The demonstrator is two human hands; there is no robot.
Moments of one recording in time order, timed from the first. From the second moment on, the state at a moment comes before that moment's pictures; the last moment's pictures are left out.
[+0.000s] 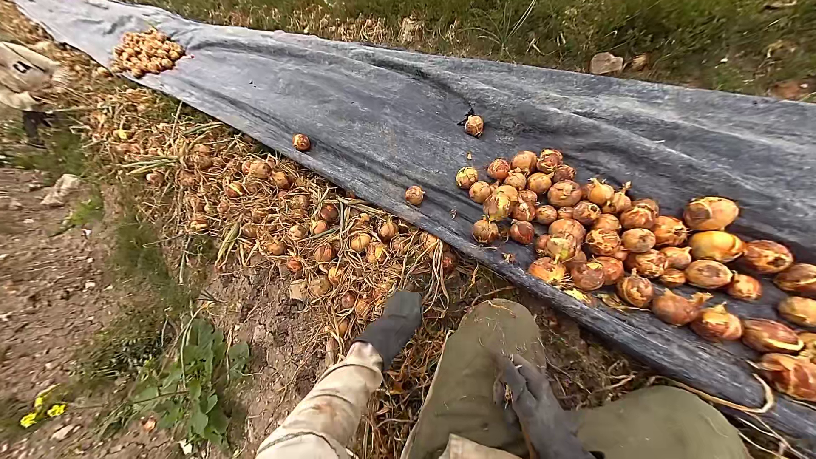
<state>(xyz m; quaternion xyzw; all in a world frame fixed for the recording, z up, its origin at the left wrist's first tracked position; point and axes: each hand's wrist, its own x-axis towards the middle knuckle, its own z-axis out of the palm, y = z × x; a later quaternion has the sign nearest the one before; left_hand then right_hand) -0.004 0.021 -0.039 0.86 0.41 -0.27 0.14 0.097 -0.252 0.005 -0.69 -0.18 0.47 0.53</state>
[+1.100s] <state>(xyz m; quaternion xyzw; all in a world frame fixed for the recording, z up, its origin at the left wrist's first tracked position) -0.113 -0.081 0.143 0.85 0.29 0.03 0.44 0.045 -0.197 0.071 -0.59 -0.36 0.38 0.62</state>
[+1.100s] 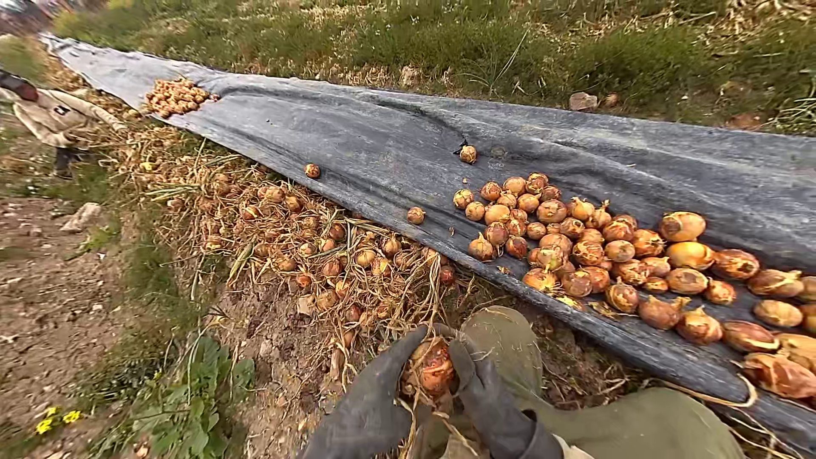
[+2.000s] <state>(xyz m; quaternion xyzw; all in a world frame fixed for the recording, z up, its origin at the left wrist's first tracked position) -0.056 -0.052 0.131 0.78 0.52 -0.29 0.20 0.105 -0.196 0.035 -0.74 -0.47 0.27 0.40</state>
